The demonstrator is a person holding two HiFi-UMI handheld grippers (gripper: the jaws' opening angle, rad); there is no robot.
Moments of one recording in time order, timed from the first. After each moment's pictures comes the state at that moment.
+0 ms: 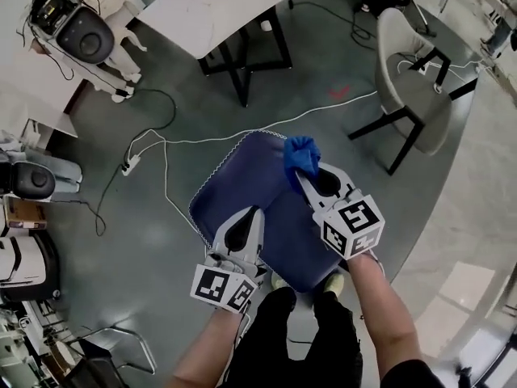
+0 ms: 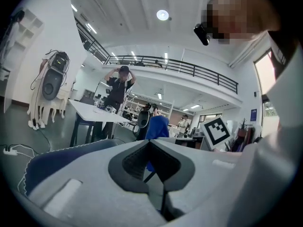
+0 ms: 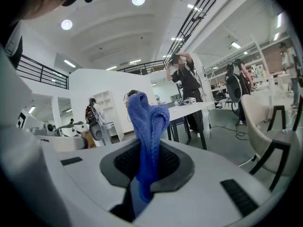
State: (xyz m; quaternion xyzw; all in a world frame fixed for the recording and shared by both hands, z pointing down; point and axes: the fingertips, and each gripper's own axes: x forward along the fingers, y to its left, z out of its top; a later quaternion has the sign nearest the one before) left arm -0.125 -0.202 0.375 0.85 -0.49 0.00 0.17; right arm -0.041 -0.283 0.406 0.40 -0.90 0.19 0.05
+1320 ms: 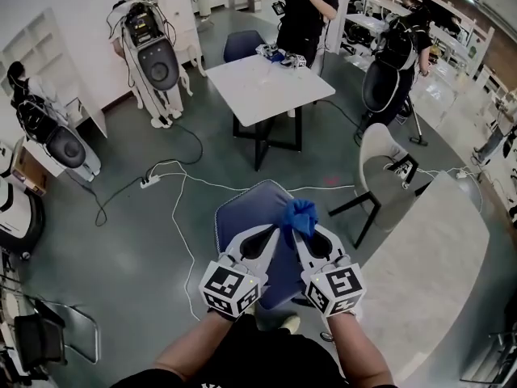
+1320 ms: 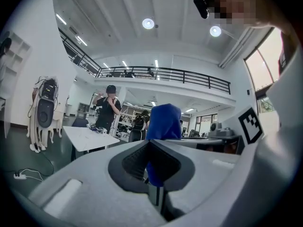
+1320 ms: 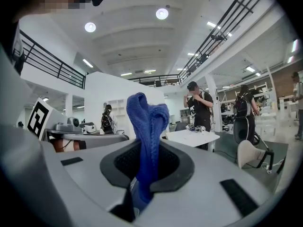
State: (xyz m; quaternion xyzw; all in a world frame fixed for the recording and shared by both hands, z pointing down) left arm -0.049 -0.090 0.105 0.86 -0.49 -0.01 0.10; right arm -0.009 -0.106 0.111 0.37 -0.92 0.09 0.03
